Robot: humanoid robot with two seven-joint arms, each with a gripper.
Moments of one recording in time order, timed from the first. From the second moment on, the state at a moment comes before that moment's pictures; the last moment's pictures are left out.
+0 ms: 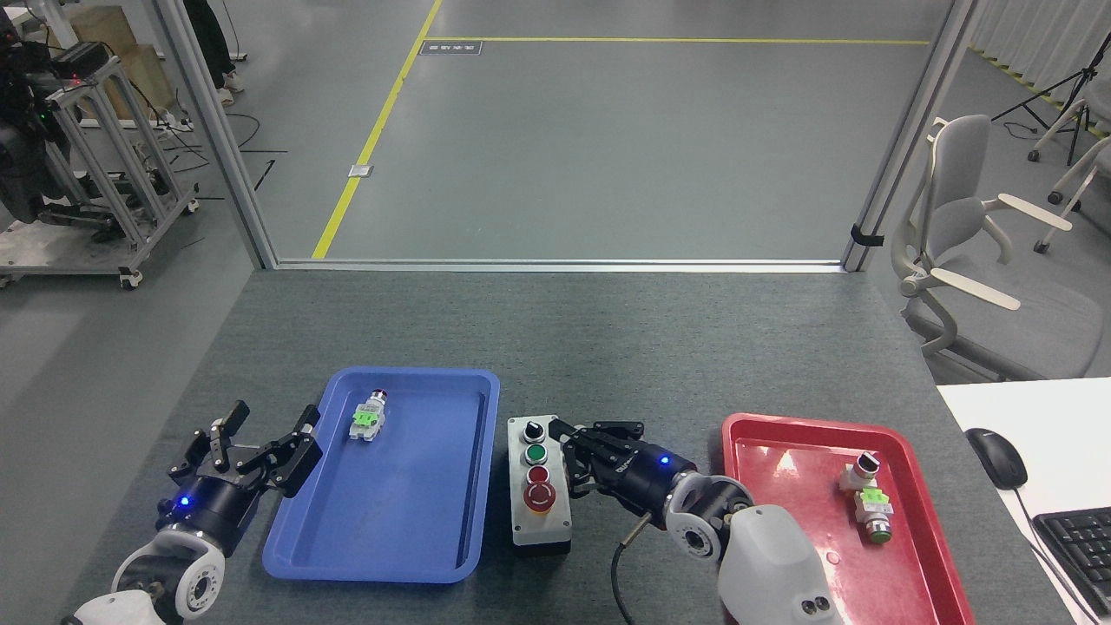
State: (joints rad) left arm -0.20 0.30 0.06 -1.29 -1.12 -0.30 0.06; right arm -0.48 0.01 0.39 -1.01 1.16 -0.53 0.19
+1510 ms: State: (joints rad) left arm -0.04 -0.02 0.05 -1.42 -1.33 -0.20 0.17; right arm -0.54 0.07 0.30 -0.90 1.19 -0.49 0.26
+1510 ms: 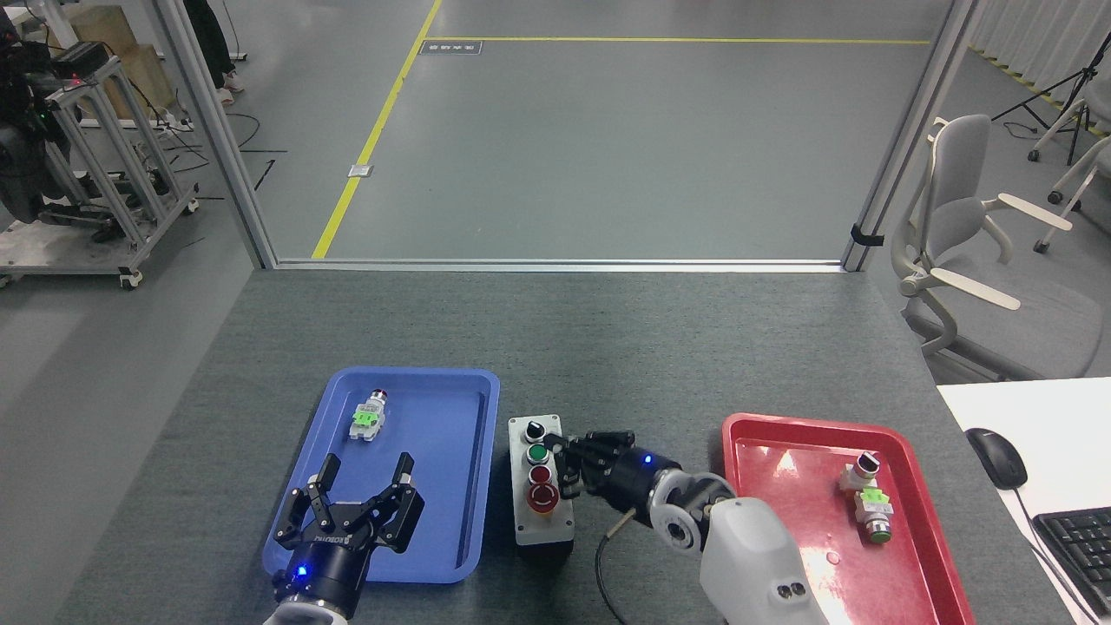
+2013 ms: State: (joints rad) left arm -0.05 -0.03 0.05 -1.41 -1.33 -0.18 0.16; right arm -0.58 0.01 -0.03 -0.94 1.12 -0.27 0.18
